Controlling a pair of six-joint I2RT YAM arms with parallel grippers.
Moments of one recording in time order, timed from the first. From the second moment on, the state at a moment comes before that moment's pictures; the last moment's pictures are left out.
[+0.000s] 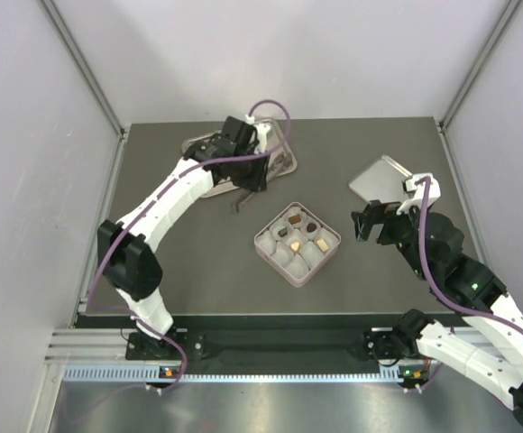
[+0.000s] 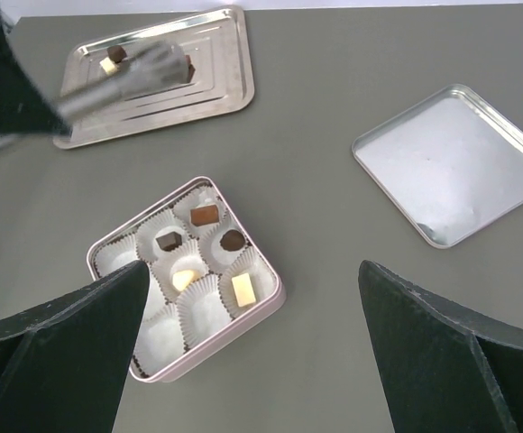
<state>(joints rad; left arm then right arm) -0.52 1.76 1.71 -0.80 0.11 -0.17 0.71 0.61 0.89 -0.55 0.43 0.29</state>
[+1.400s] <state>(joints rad) -0.82 1.60 1.36 -0.89 0.30 -0.16 0.71 0.56 0.92 -0.60 0.46 0.32</state>
